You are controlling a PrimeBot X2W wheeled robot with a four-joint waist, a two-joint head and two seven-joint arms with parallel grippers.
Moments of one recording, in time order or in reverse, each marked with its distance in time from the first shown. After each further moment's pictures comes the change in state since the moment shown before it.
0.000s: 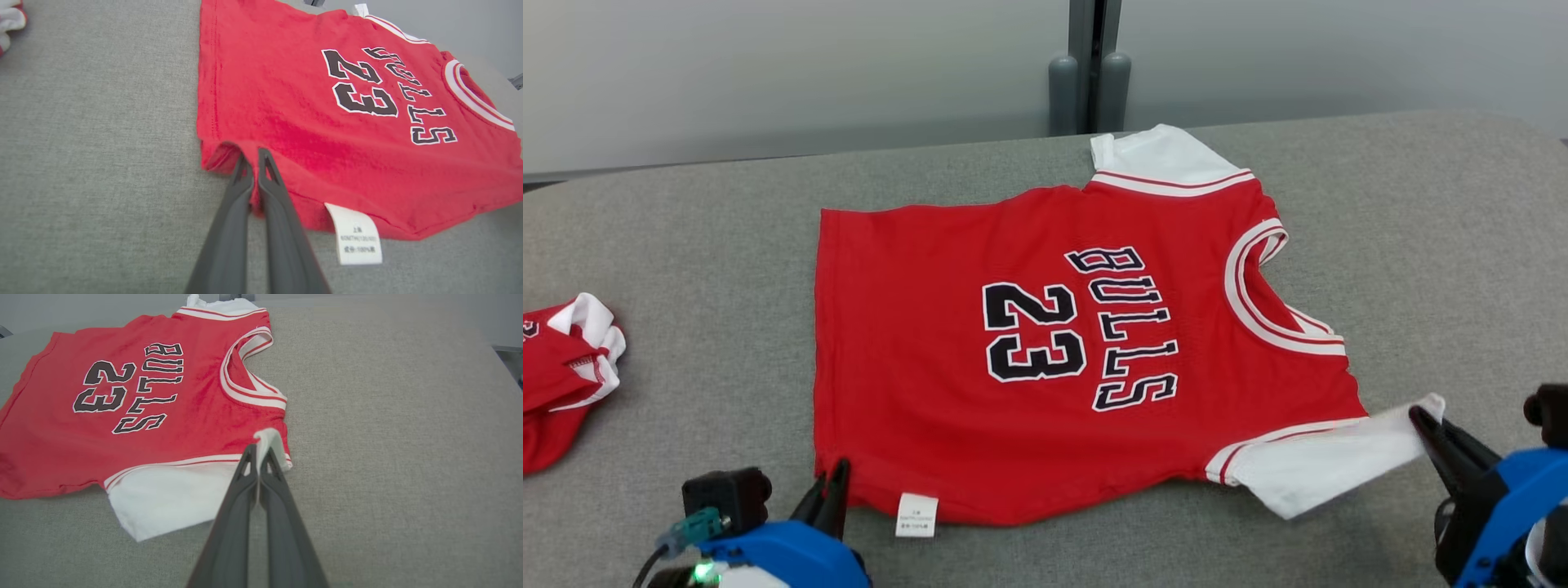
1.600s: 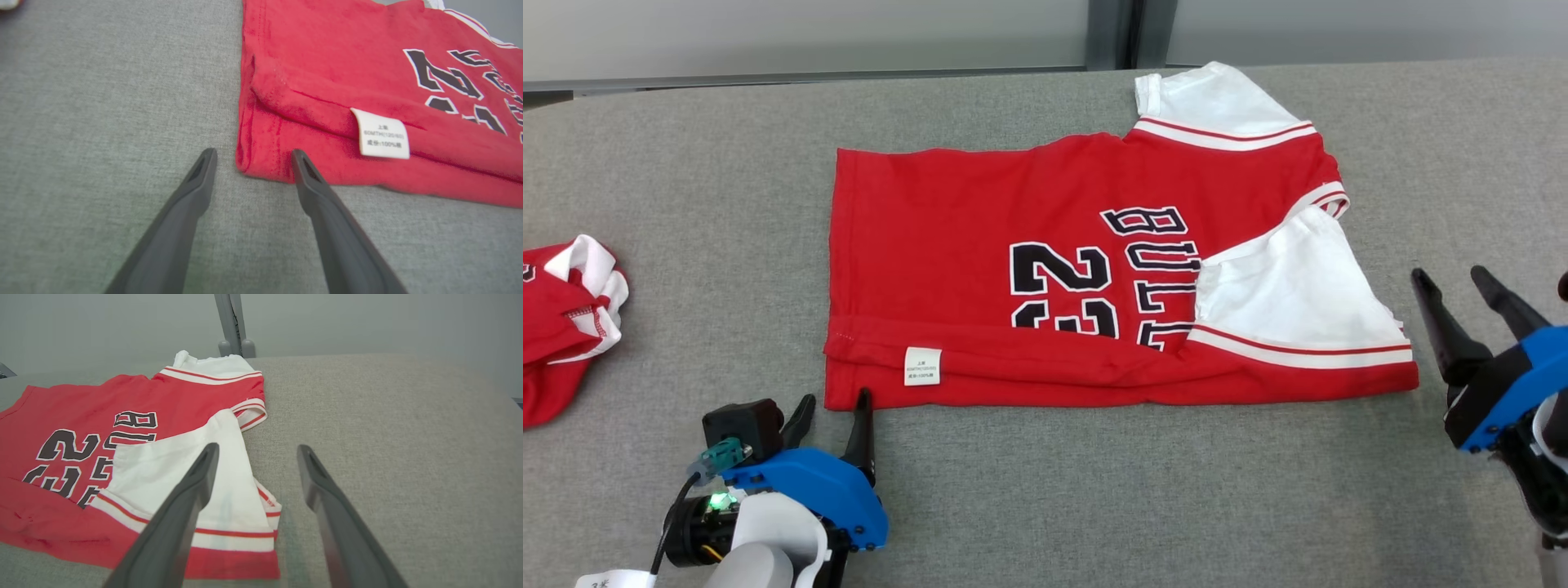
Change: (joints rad) left arm -0.275 -0.078 -0.023 0.360 0.008 -0.042 -0.154; right arm -0.378 -0.147 0.074 0.408 0.057 0.000 -0.321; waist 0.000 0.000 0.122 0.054
